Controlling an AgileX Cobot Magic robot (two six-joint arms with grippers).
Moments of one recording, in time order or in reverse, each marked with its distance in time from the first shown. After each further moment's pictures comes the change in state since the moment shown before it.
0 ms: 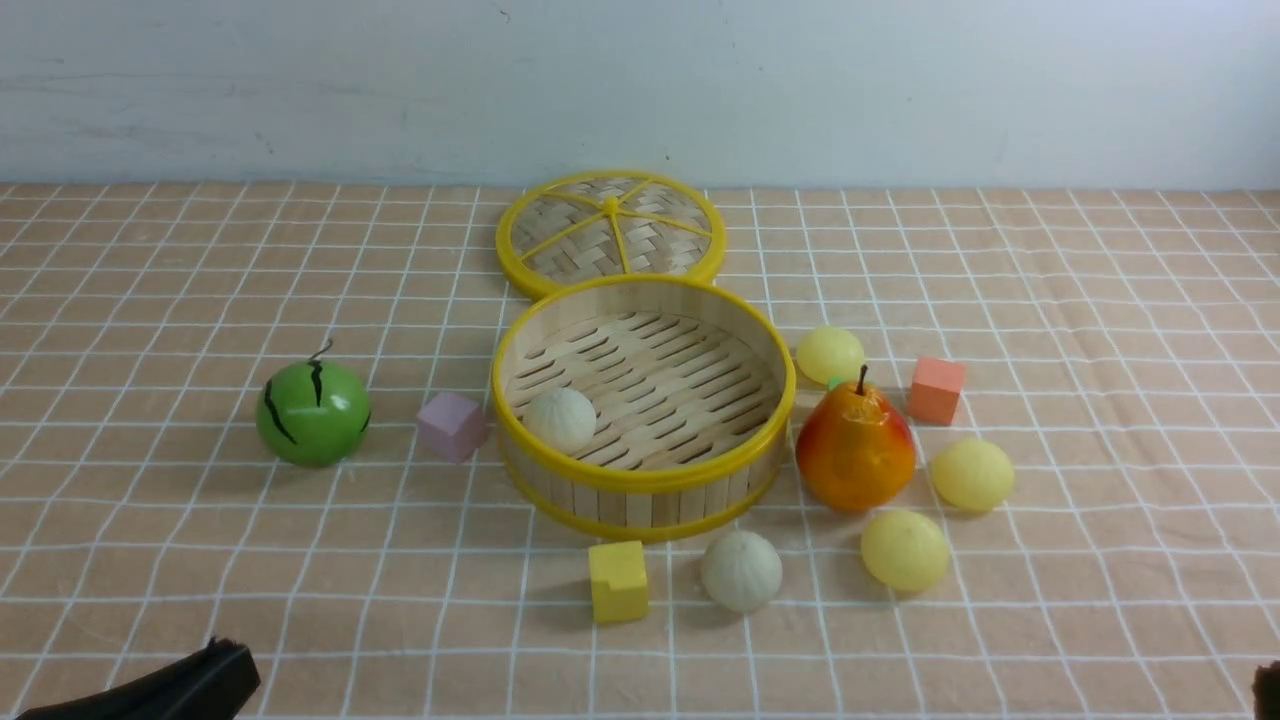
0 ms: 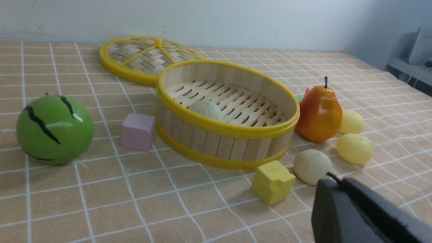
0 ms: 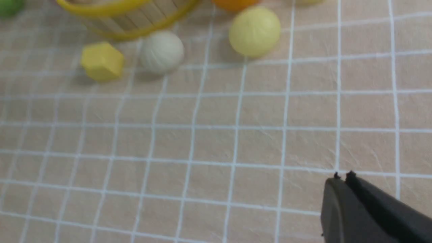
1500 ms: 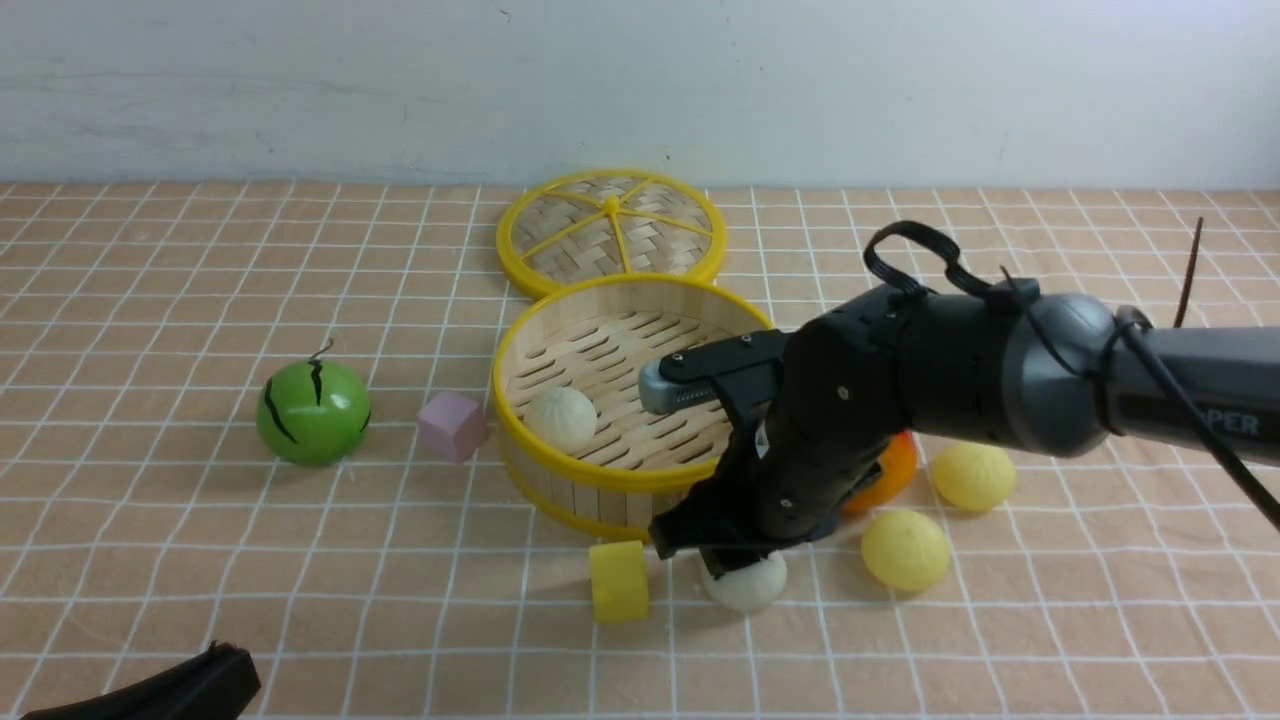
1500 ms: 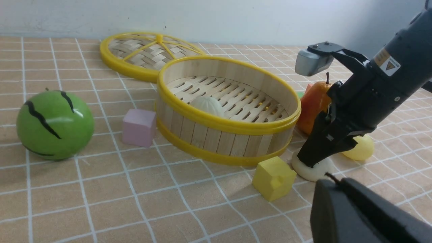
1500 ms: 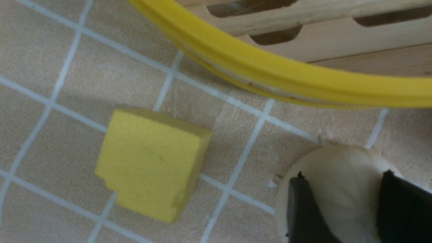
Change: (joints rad) right arm 0.510 1.225 -0.760 -0.285 -0.204 0.221; left arm 0.000 0.000 0.000 0.000 0.008 0.000
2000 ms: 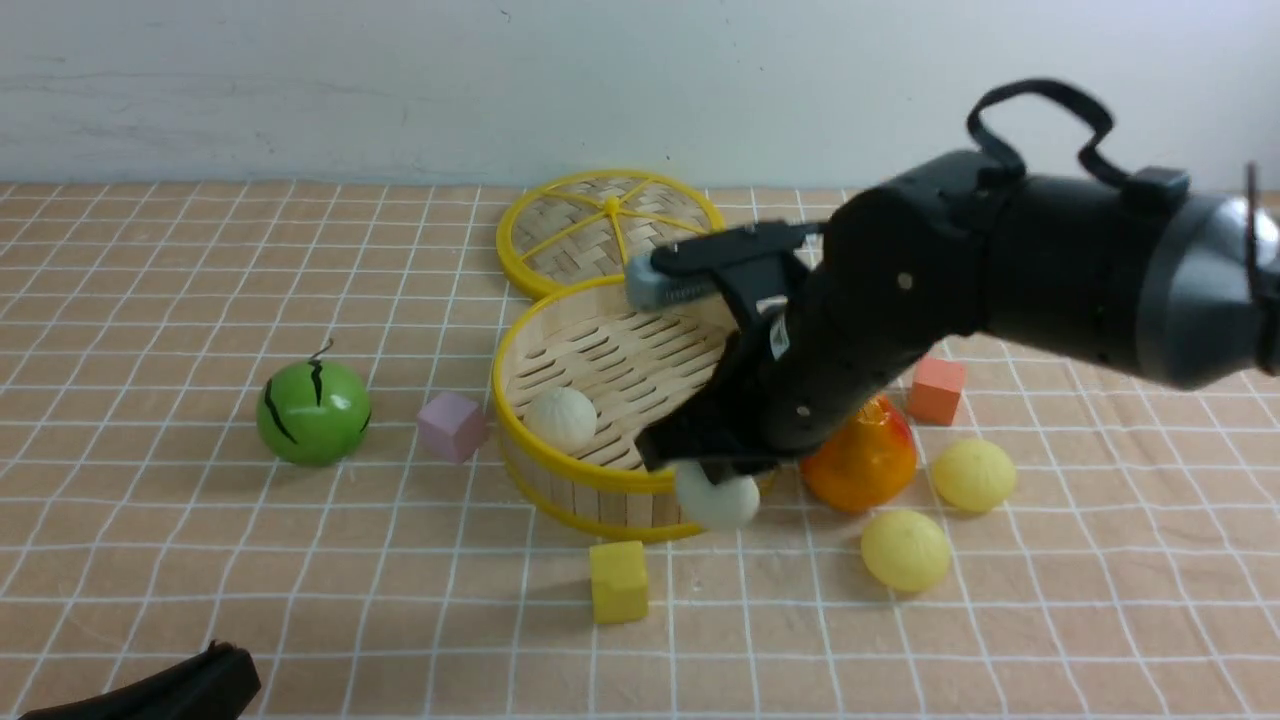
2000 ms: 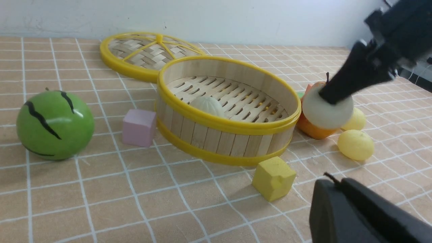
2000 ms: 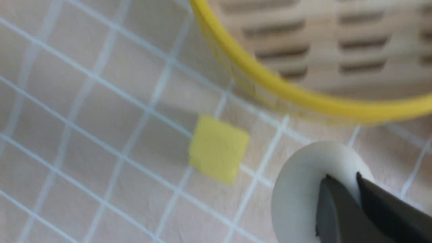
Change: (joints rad) right arm 0.026 -0.172 -0.105 -0.003 0.073 -0.038; left arm 0.000 0.000 0.000 0.000 0.000 0.000
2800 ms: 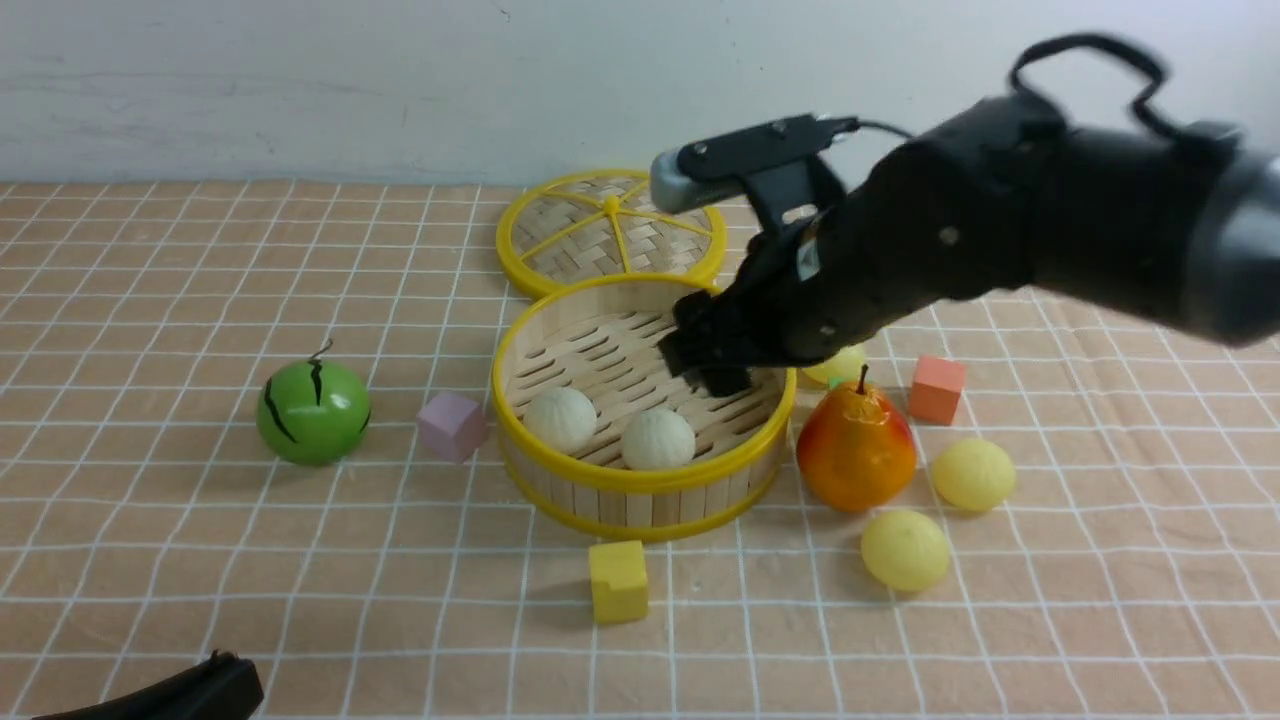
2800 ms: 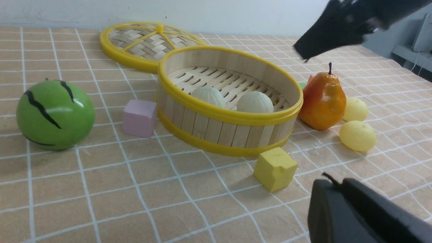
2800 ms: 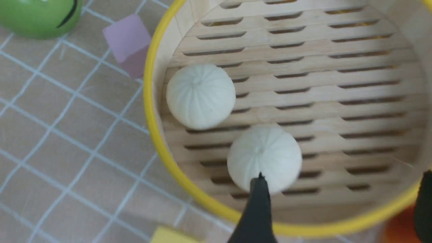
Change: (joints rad) right arm -0.047 -0.054 -0.015 -0.114 -0.027 0.000; left arm 0.000 0.000 0.000 0.000 0.026 0.000
